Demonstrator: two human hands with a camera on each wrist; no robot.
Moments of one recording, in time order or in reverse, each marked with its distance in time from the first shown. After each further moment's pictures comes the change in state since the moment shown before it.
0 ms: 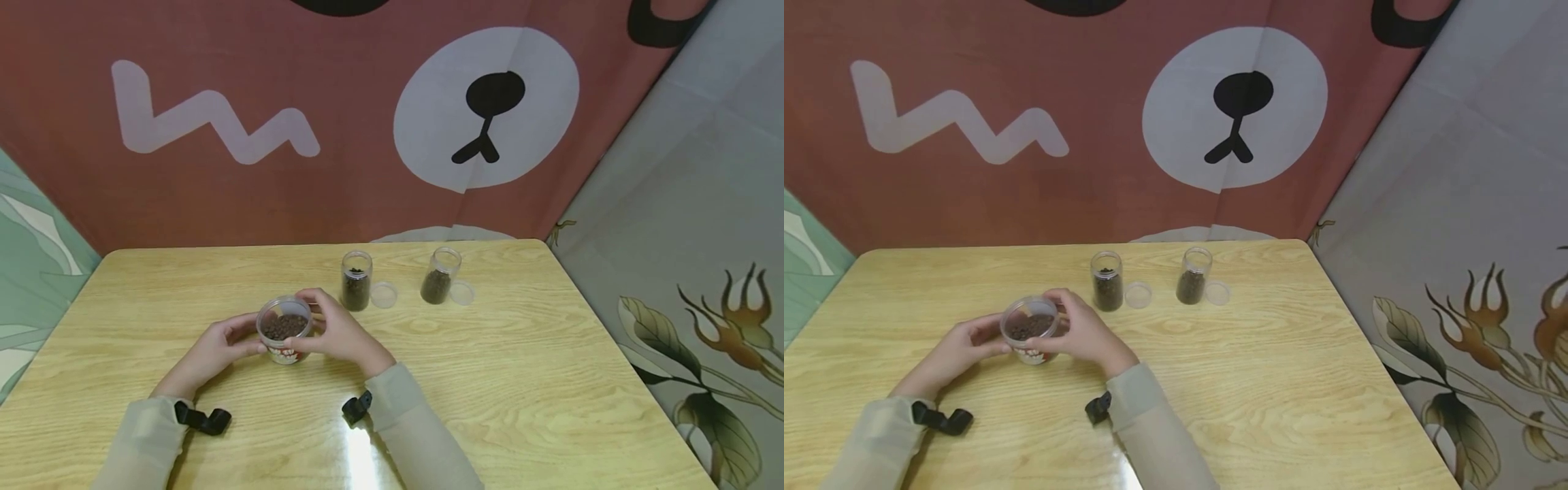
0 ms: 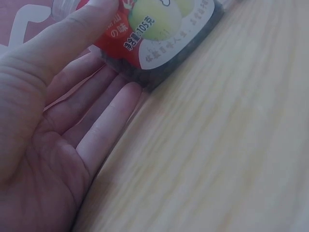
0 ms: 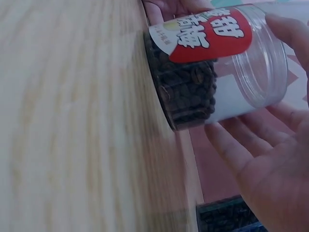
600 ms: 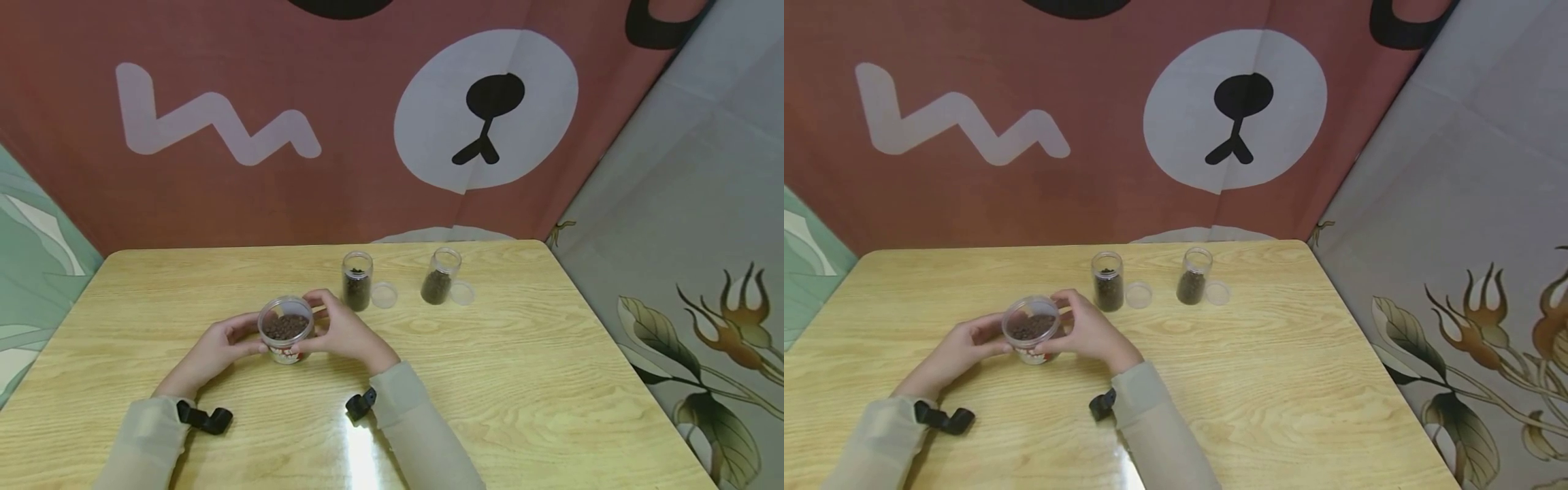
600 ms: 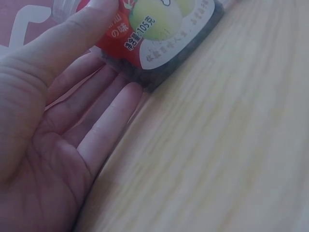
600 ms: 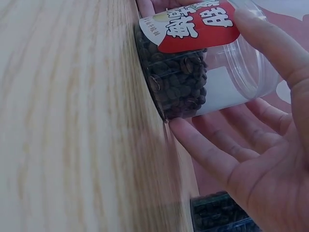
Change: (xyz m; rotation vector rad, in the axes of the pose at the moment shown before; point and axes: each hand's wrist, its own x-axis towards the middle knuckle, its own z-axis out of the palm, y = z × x) left_hand 0.001 -0.001 0.000 -0.030 0.011 0.031; right_hand 0.000 -0.002 -0.005 -0.110 0.005 0.079
